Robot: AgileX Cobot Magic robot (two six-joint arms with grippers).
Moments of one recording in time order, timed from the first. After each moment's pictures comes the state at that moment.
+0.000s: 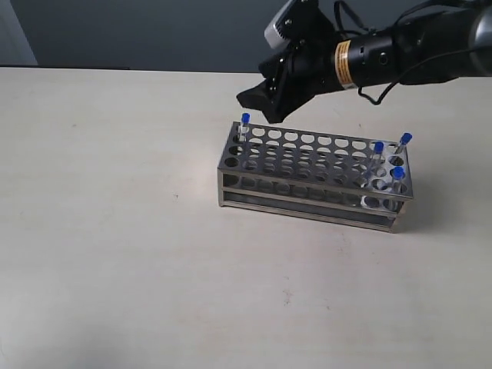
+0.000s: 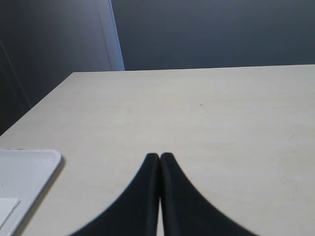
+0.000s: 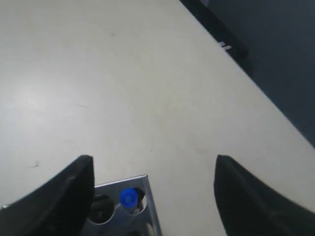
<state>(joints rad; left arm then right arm) 0.04 0.01 0.00 0.43 0.30 -0.35 0.30 1.95 -1.29 -1.64 -0.61 1.11</state>
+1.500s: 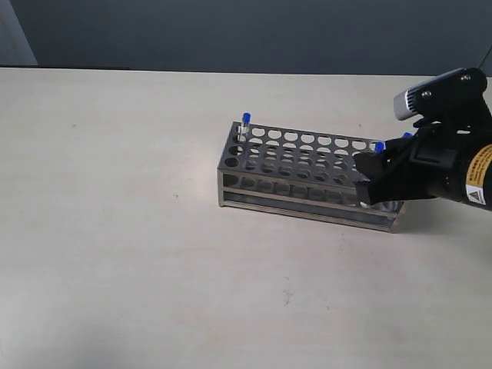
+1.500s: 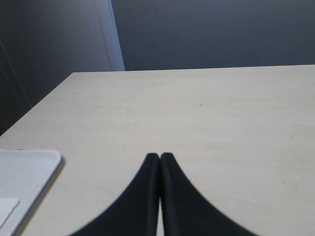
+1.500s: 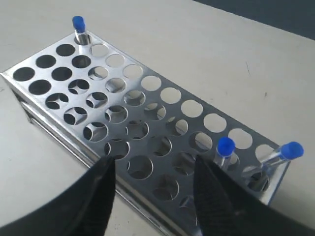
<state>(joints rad) 0.04 0.01 0.00 0.43 0.30 -0.35 0.30 1.28 -0.48 -0.81 -0.18 0.69</state>
